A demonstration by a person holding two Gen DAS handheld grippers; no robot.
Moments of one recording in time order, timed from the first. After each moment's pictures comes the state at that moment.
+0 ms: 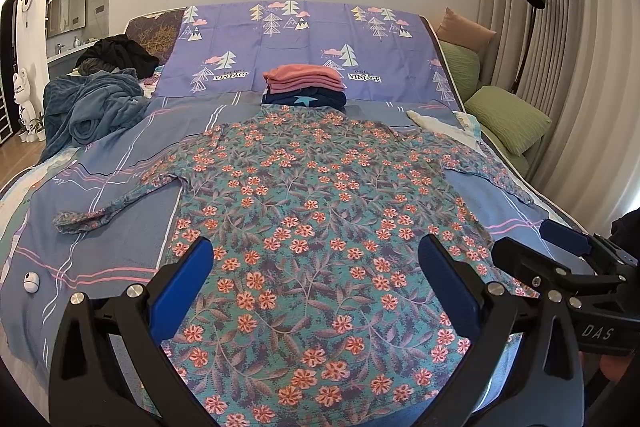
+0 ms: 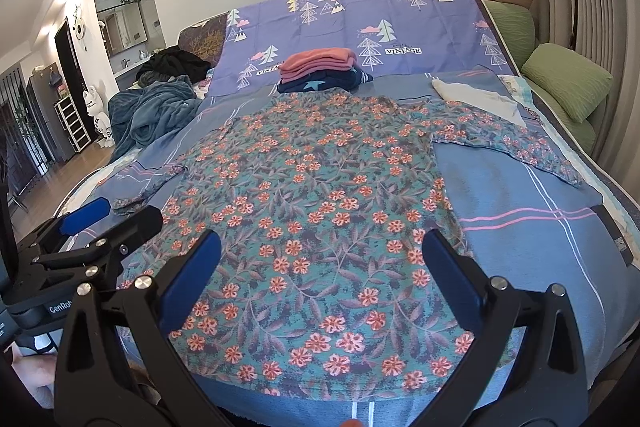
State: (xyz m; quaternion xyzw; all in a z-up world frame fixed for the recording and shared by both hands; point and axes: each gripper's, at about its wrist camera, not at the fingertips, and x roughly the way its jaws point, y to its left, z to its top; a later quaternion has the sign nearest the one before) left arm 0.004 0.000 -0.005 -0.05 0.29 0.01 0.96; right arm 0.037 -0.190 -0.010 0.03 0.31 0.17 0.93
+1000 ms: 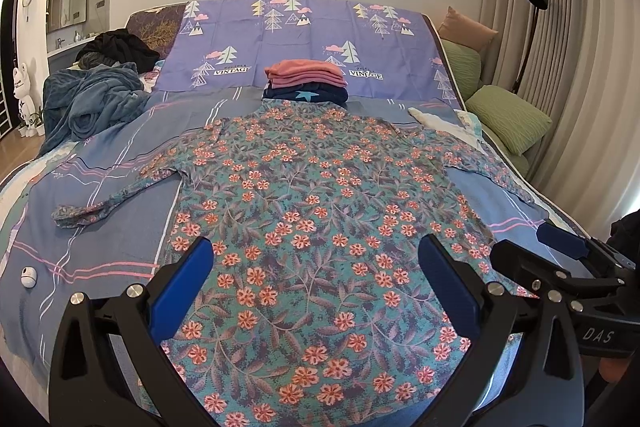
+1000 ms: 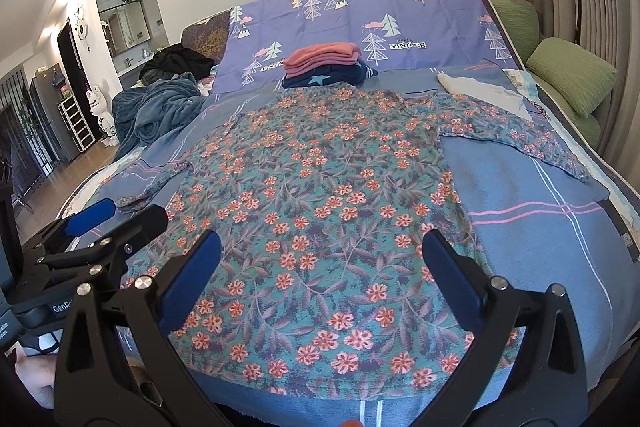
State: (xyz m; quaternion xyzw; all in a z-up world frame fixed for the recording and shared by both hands) left arm 0.004 0.002 -0.013 -0.05 0.29 0.01 0.96; right arm 0.037 -0.187 -0.015 0.03 0.32 0.18 0.93
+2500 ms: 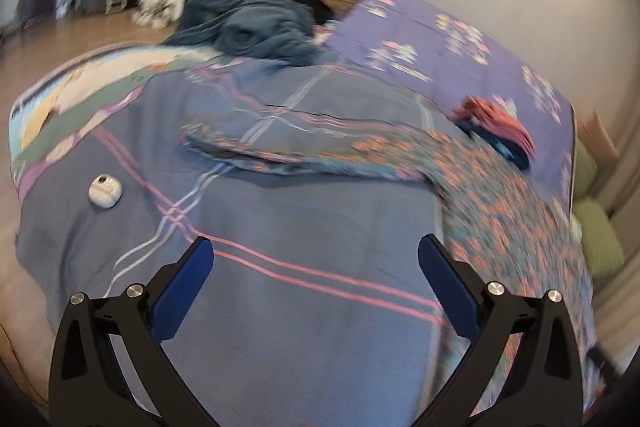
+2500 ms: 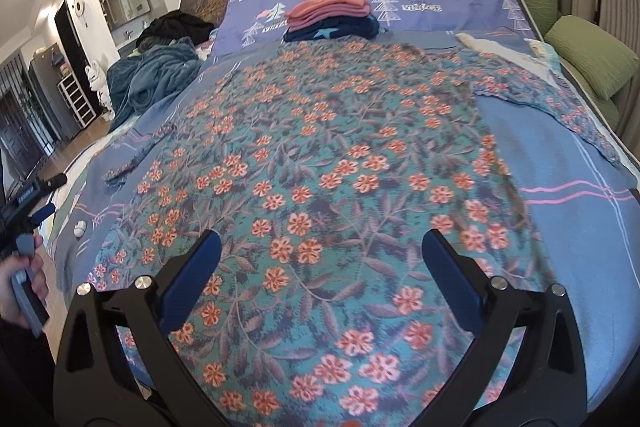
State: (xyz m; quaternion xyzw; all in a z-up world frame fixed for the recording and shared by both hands) left arm -0.018 0.286 -0.076 -0.26 0.29 0.22 0.89; right arm 0.085 -0.152 -0.076 0.01 0.38 0.20 0.90
